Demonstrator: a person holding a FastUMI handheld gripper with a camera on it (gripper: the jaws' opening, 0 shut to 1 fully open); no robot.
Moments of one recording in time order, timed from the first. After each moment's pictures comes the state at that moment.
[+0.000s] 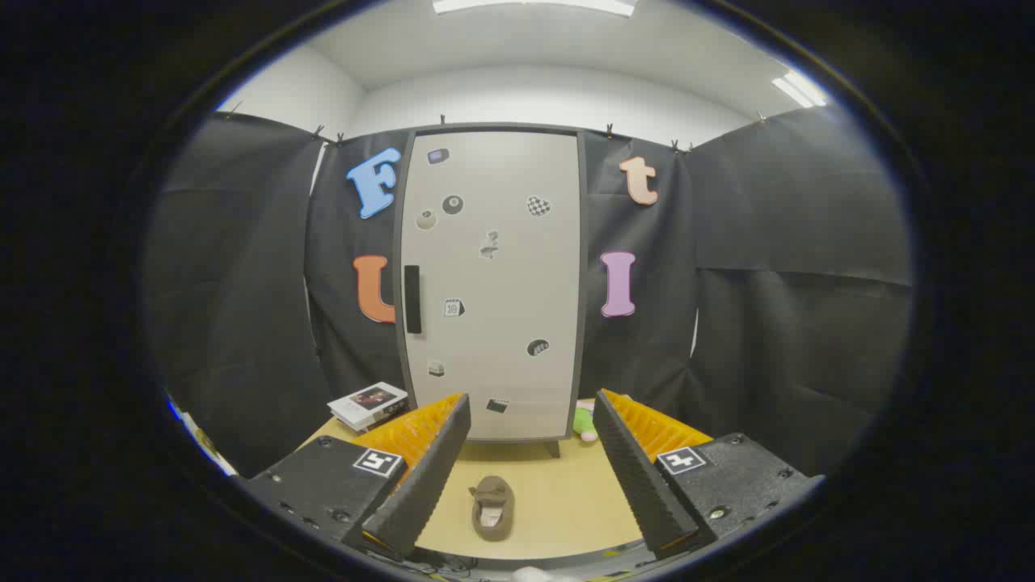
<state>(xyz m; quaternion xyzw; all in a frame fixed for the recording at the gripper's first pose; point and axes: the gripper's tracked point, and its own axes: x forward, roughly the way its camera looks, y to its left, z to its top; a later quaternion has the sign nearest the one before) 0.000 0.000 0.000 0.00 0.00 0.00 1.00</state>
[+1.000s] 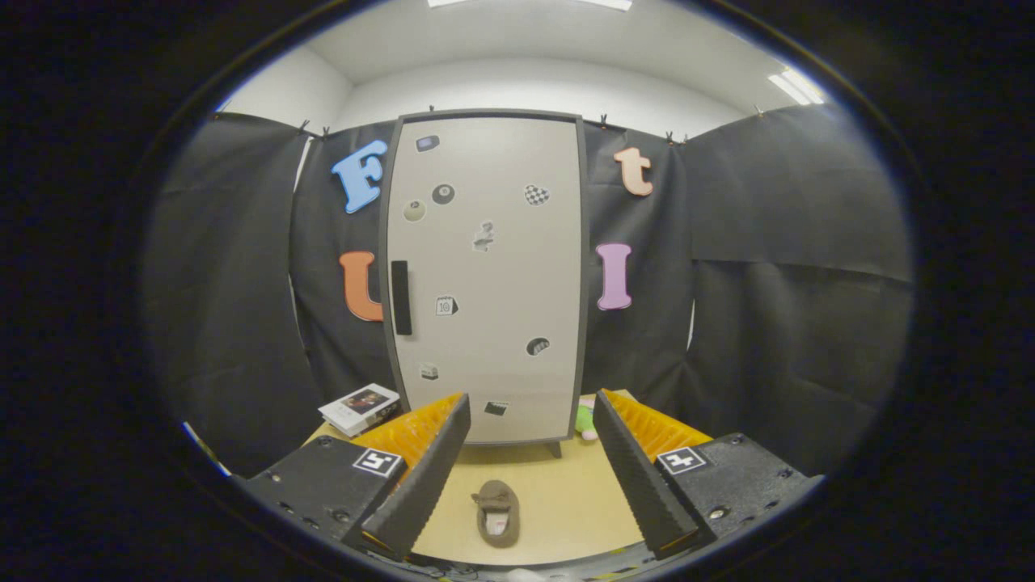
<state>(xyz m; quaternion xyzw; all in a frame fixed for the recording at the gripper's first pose) 0.057 0.027 0.003 0.02 0.01 -0.01 1.00</state>
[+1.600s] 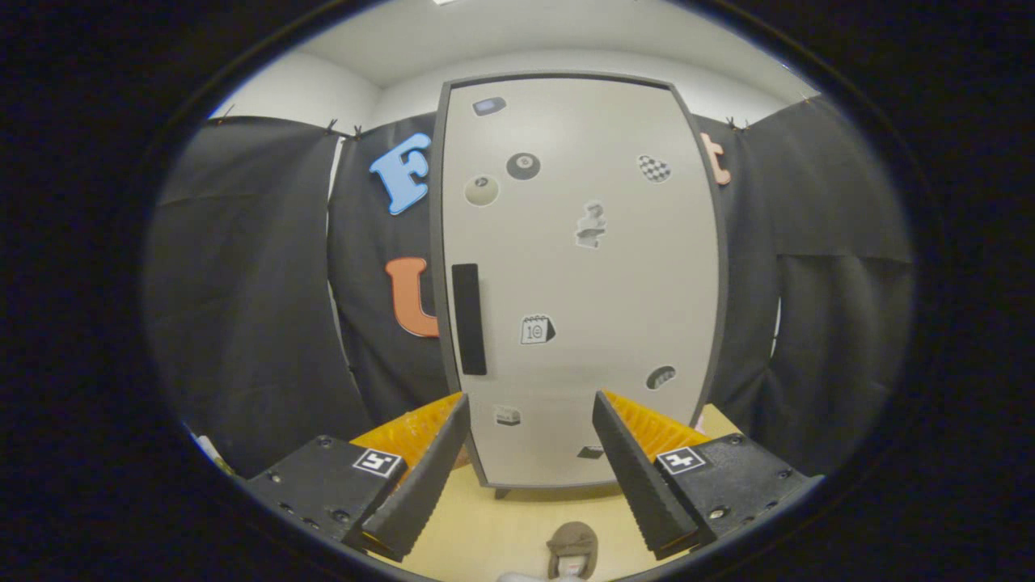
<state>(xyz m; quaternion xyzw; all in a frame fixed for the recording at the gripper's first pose) 0.210 0.155 0.026 0.02 0.01 0.11 0.99</state>
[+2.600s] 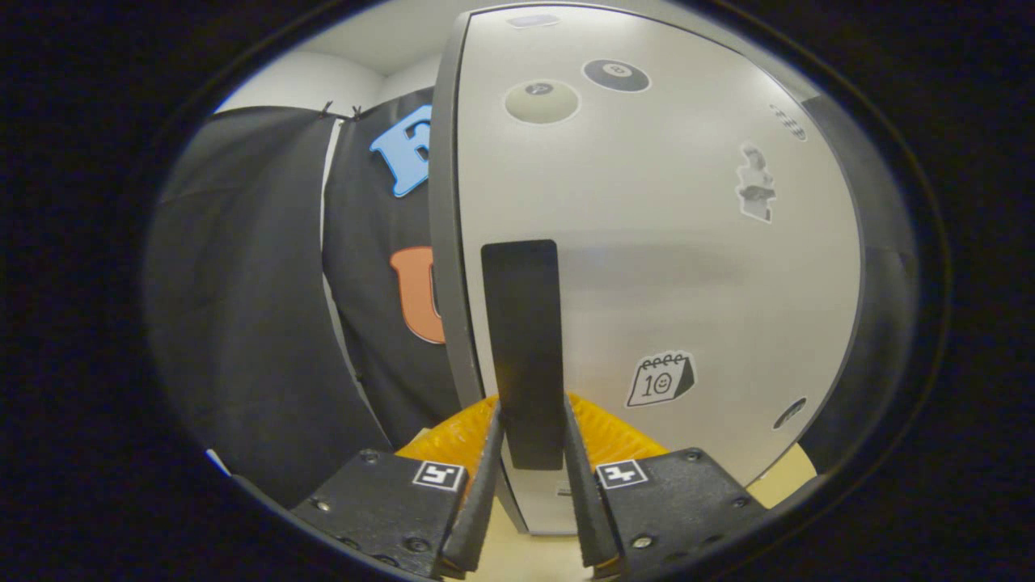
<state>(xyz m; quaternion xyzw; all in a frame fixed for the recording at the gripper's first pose) 0.343 0.231 0.039 0.03 0.03 0.12 0.99</state>
